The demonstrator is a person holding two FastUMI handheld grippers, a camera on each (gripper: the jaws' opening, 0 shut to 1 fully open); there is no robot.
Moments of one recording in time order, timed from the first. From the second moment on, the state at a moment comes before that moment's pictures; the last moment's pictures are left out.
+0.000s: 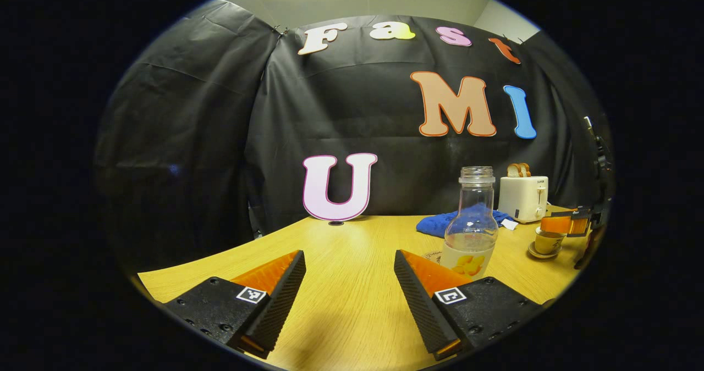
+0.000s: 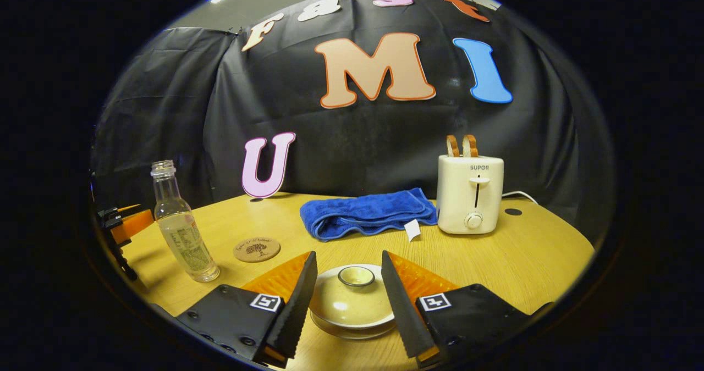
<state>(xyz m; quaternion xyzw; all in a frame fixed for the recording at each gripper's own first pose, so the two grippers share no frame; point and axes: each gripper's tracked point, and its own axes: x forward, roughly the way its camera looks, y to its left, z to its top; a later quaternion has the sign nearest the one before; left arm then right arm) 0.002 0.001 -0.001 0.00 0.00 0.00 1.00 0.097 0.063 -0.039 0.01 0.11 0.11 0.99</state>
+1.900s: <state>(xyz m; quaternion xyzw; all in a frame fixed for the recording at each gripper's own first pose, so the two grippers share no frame) -0.014 -0.095 -0.001 -0.01 0.00 -0.23 0.97 0.024 -0.031 -0.001 0.00 0.00 -0.03 1.00</state>
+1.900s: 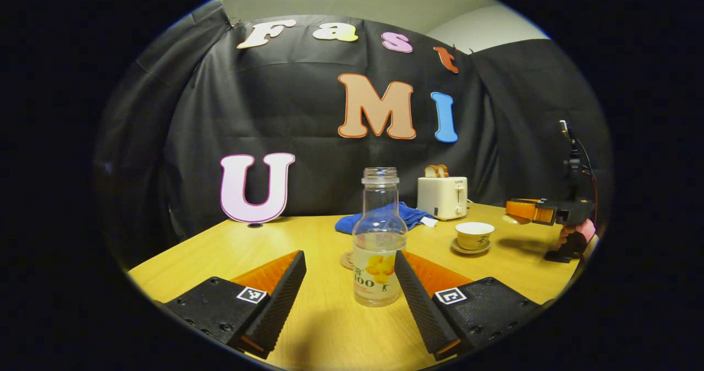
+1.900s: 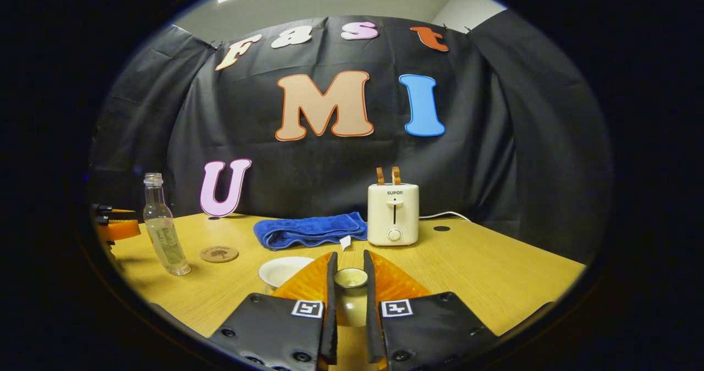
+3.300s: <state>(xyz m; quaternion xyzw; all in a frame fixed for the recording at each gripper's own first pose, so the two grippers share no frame) 0.043 -0.145 -0.035 0.01 0.10 -0.19 0.98 0.011 -0.049 -0.001 0.00 0.00 -0.04 1.00</state>
